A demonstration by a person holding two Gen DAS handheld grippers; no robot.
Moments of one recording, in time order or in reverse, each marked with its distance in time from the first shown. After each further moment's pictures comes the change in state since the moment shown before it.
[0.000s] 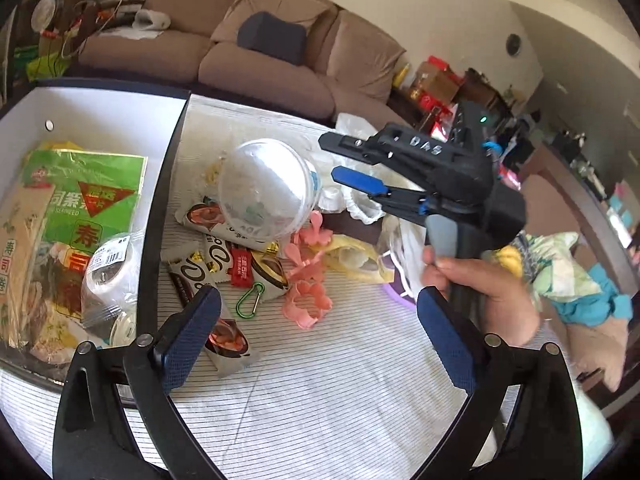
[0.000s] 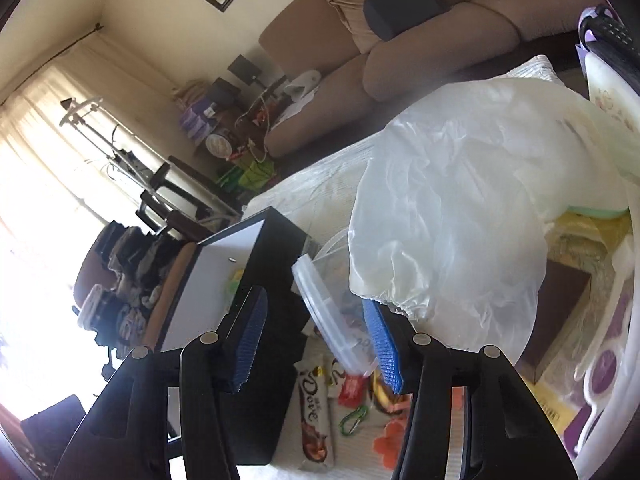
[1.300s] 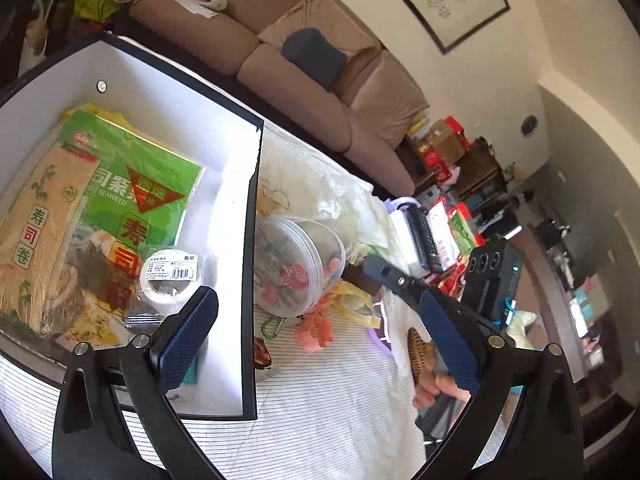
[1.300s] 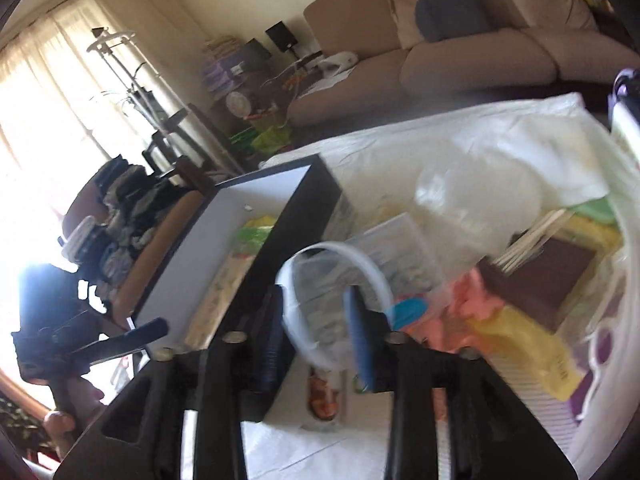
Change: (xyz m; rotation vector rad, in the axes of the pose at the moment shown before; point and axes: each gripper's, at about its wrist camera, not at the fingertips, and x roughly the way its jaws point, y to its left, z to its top) left arm -0.054 0.086 0.025 -0.279 -0.065 -0.114; right arm -0.013 0.053 -0.052 -0.232 0.047 -0.066
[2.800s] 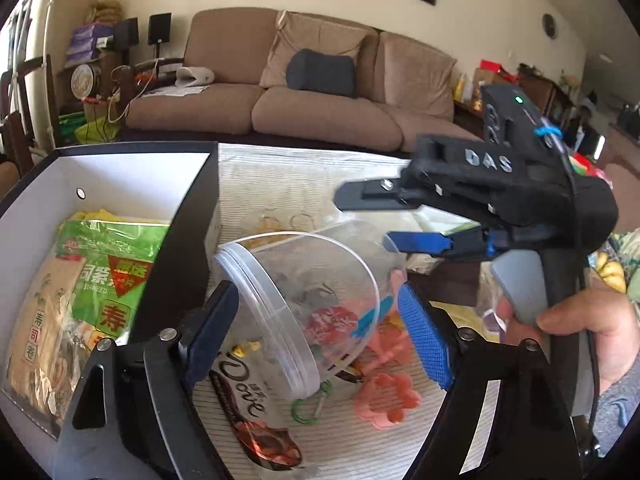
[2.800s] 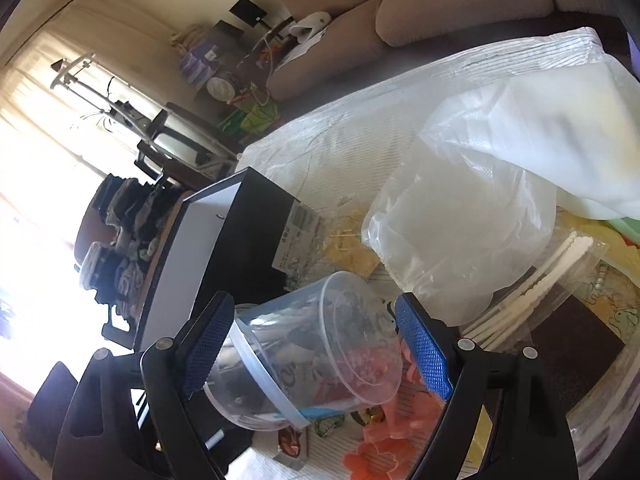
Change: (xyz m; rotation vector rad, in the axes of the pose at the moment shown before) left arm 0.160 -0.105 -0.060 0.440 -0.138 0.445; right arm 0.059 -0.089 0.055 0.182 0.177 0.160
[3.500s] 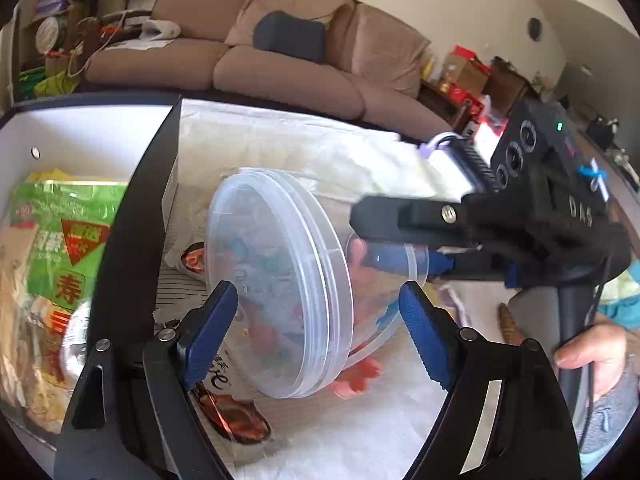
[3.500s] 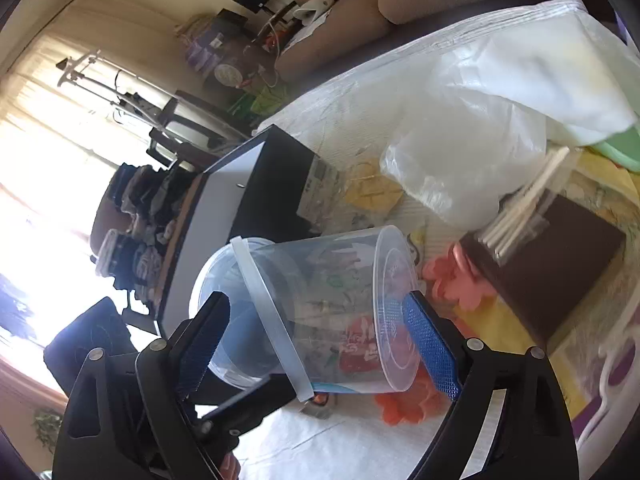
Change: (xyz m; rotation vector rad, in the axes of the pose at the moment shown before) left arm -0.011 0.029 0.003 -0.054 0.149 -0.234; right arm -0.031 0.013 -0.051 0.056 0.065 0.057
